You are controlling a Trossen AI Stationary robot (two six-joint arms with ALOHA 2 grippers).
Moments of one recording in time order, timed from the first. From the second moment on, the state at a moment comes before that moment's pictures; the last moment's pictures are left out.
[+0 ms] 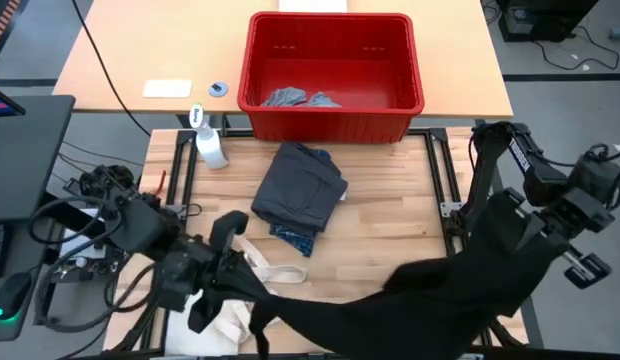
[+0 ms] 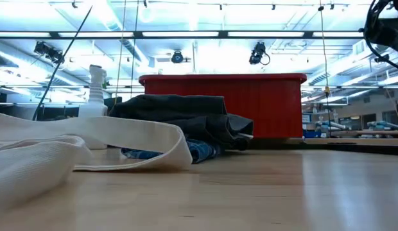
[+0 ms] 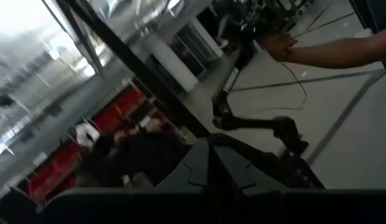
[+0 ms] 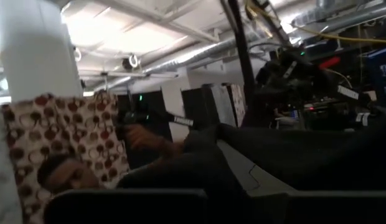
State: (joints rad) left arm -0.67 1.53 2.03 -0.40 -0.21 0.74; right arm 1.54 0.82 1.13 0.29 0.98 -0.25
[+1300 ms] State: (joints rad) left arm -0.87 1.48 2.03 -1.57 -1.28 -0.19; right arm 0.90 0.83 0.76 0.28 1.54 -0.11
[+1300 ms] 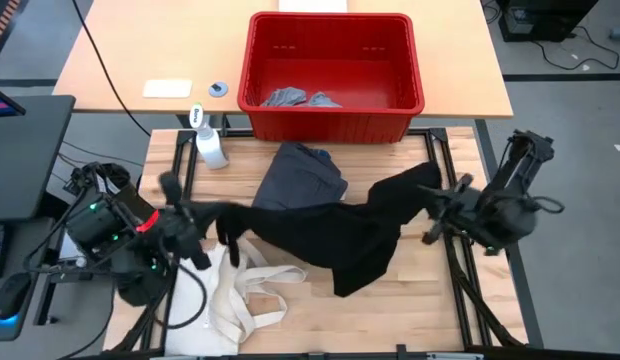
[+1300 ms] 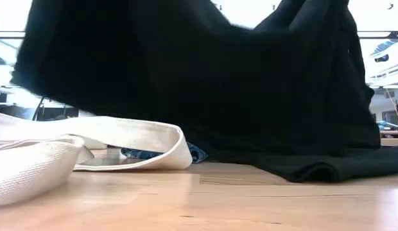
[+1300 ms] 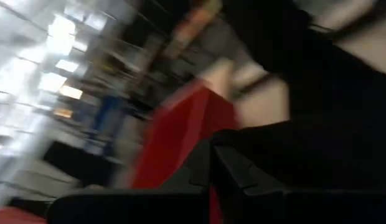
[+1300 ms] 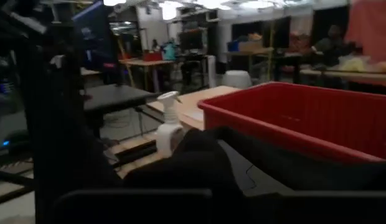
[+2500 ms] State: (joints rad) left arm -0.38 1.19 1.56 -1.57 -1.21 -0.17; right arm 0.24 1.27 1.03 -0.83 1.36 0.49
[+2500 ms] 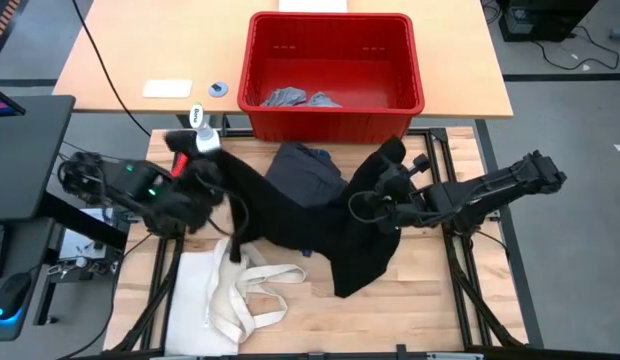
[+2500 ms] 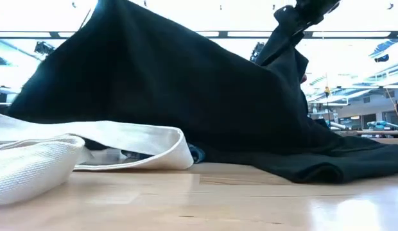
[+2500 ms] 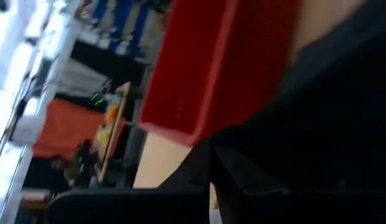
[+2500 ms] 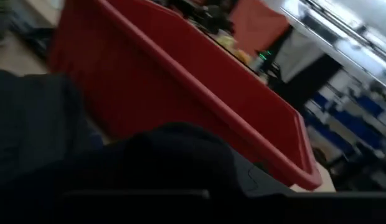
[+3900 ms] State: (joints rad) left arm -0.27 1.05 1.57 -1.29 -0.98 0.32; right arm 0.28 1.23 1.03 -0.83 0.53 0.62
